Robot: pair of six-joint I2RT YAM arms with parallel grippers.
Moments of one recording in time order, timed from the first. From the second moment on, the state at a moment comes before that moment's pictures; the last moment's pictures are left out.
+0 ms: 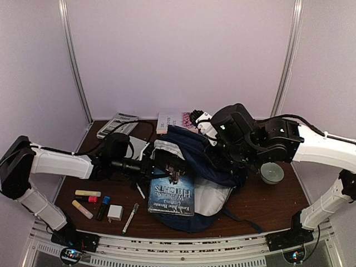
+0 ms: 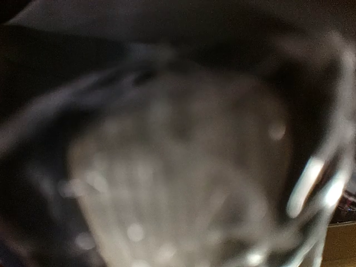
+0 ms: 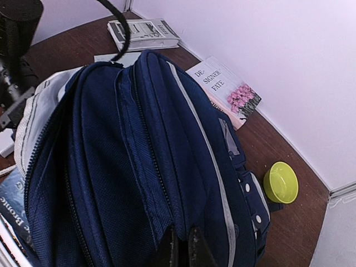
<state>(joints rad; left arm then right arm) -0.72 1.48 0.70 0.30 0.72 -0.92 1.19 1.42 1.41 -0.68 0.59 0.05</state>
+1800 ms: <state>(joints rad) -0.49 0.81 0.72 -0.60 -0.31 -0.65 1.23 1.45 1.19 -0.53 0.29 0.09</state>
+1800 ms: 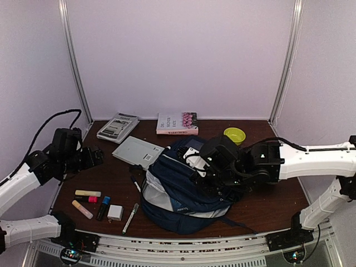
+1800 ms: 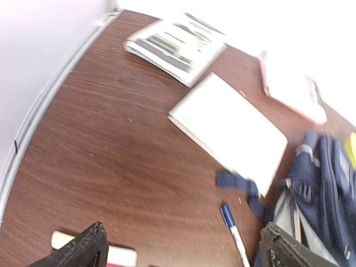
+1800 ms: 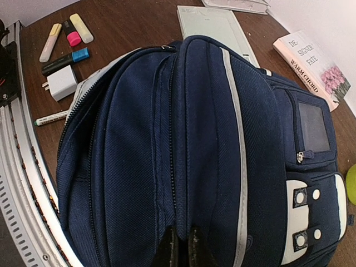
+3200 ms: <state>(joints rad) 0.03 1.90 1.11 0.27 0.15 -1.39 1.23 1.48 1.17 -0.48 0.29 0.17</state>
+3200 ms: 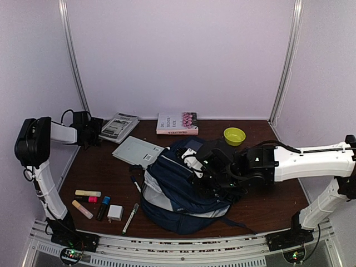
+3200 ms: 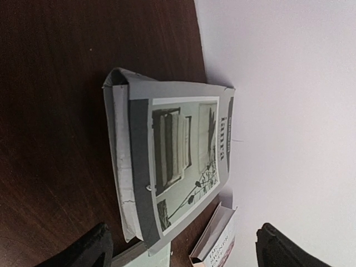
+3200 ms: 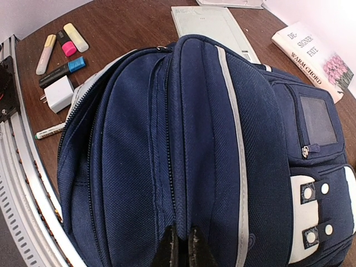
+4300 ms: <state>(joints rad) 0.03 2.24 1.41 0.27 0.25 -1.45 1.21 1.51 1.15 -0.43 0.24 0.16</state>
